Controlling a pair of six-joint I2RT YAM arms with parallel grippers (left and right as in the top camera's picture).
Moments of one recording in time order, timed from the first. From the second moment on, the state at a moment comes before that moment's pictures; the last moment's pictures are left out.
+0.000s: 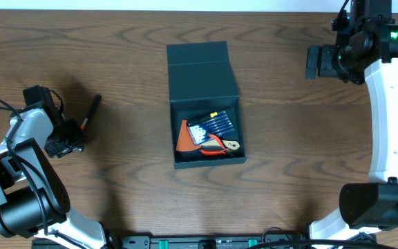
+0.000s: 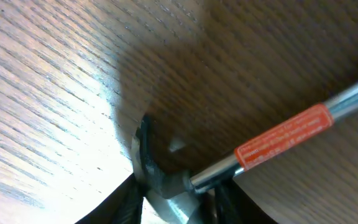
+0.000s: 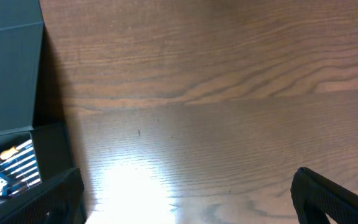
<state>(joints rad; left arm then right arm) 0.40 1.82 1.03 -0.71 0.00 -0.20 -0.05 1.76 1.93 -1.34 0.05 0.06</state>
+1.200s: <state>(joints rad) 0.40 1.82 1.03 -0.72 0.00 -0.20 -0.05 1.76 1.93 -1.35 0.05 0.06</state>
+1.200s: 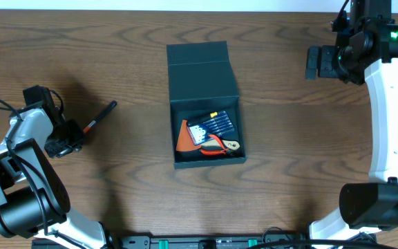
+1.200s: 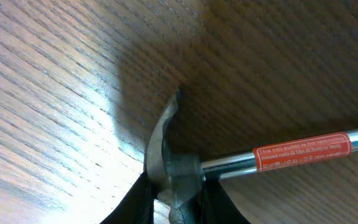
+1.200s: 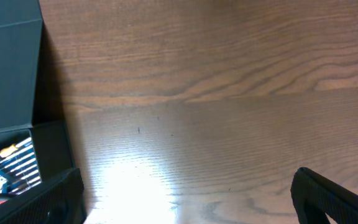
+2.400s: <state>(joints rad) 0.24 1.55 1.15 -1.00 0.03 -0.17 -0.05 1.76 1.93 -1.36 0.05 0.06</state>
